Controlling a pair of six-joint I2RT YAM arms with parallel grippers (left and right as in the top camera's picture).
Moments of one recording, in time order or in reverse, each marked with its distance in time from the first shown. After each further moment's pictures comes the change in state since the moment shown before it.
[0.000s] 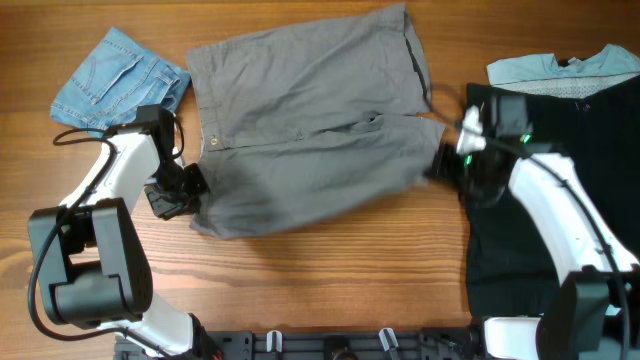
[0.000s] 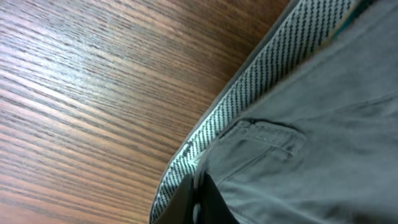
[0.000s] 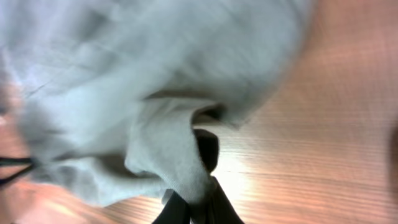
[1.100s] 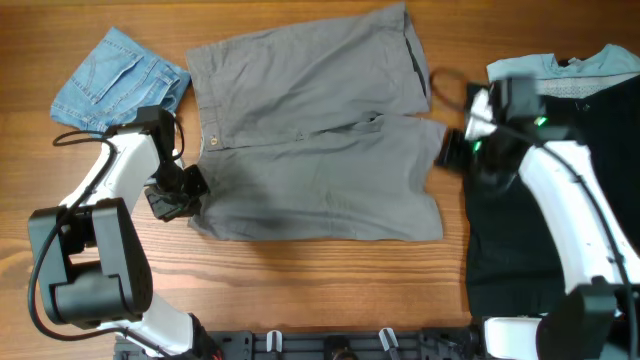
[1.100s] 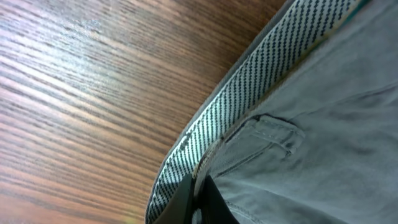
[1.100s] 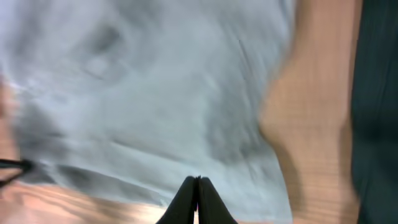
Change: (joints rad) left arm 0.000 0.000 -0.001 -0.019 0.003 -0.014; right arm -0.002 -0.005 0.172 -0.171 0.082 -0.047
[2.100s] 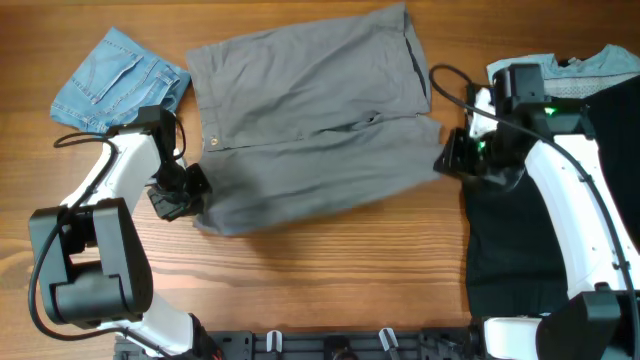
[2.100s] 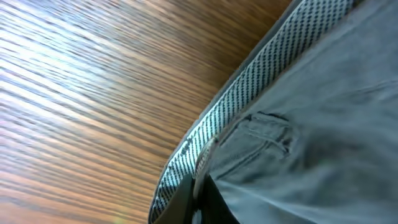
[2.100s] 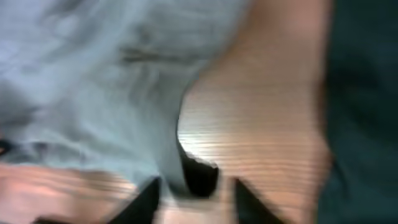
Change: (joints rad) left arm -0.003 0.000 -0.002 0.009 0.025 -0.027; right arm 0.008 -0.001 0.027 -0.211 0.101 0.017
